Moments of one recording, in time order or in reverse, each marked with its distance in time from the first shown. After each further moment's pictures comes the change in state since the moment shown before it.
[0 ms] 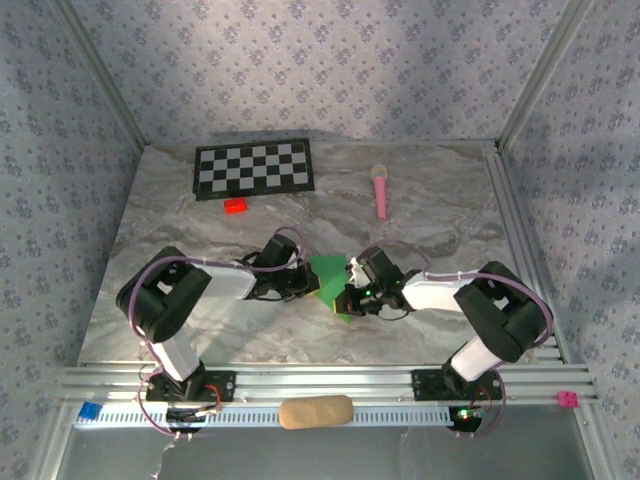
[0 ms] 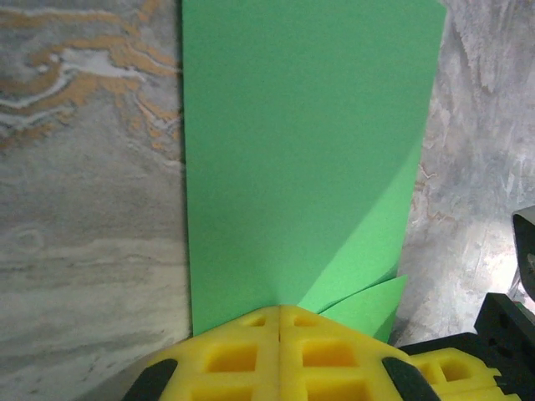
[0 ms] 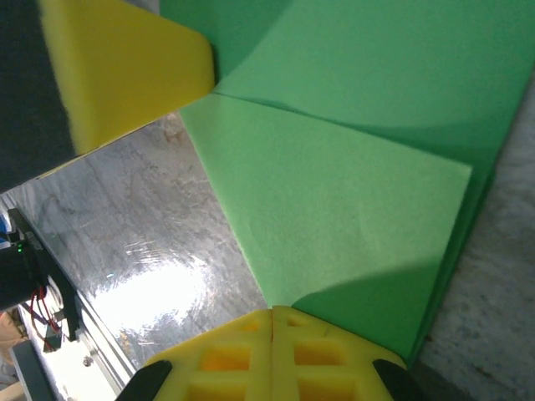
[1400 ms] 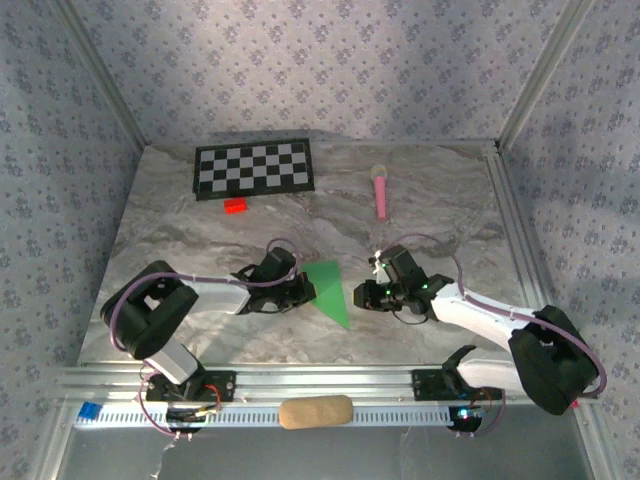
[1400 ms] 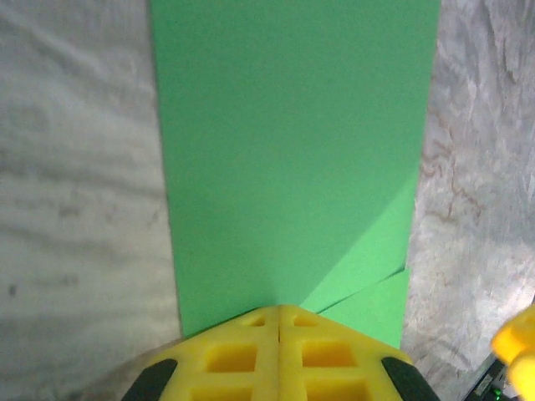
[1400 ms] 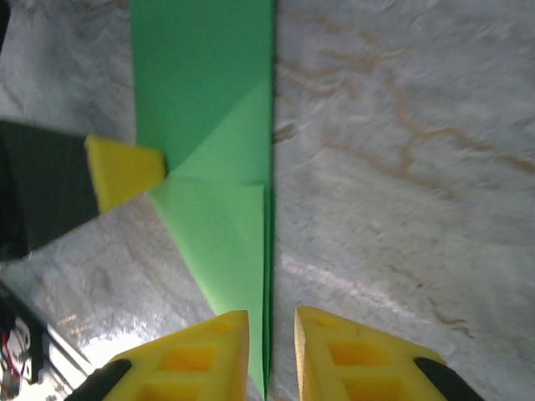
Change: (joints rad) left arm -0.091 -0.137 -0.109 -0.004 -0.153 -0.102; right arm -0.062 -0.327 -0.045 -0.249 0.222 -0.043
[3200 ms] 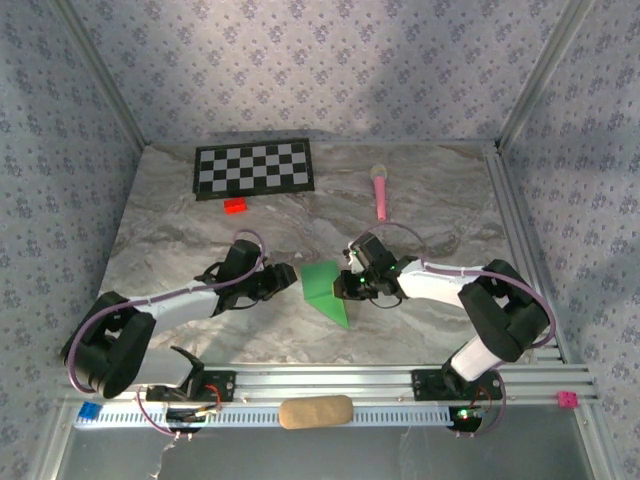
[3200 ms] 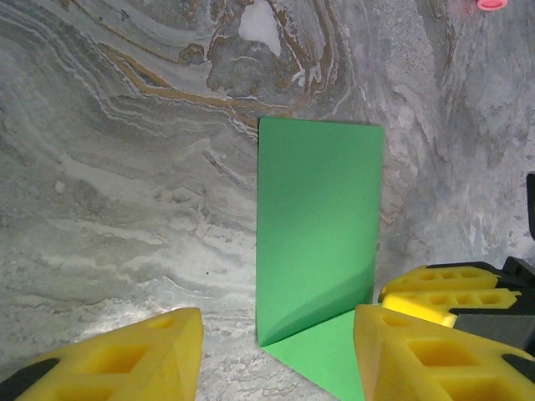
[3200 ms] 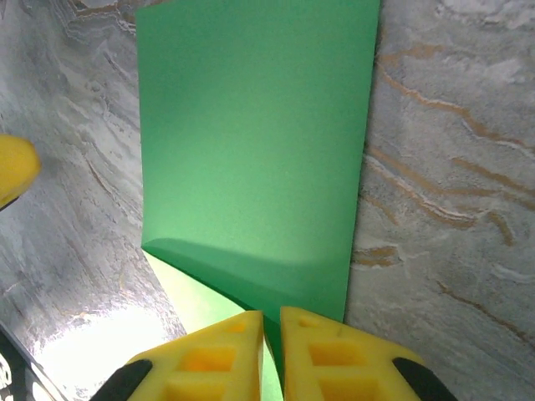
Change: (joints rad) left arm 0.208 -0.247 -0.091 -0.094 0.059 0.087; right arm 0.059 0.337 0.195 0.086 -0.026 -0.033
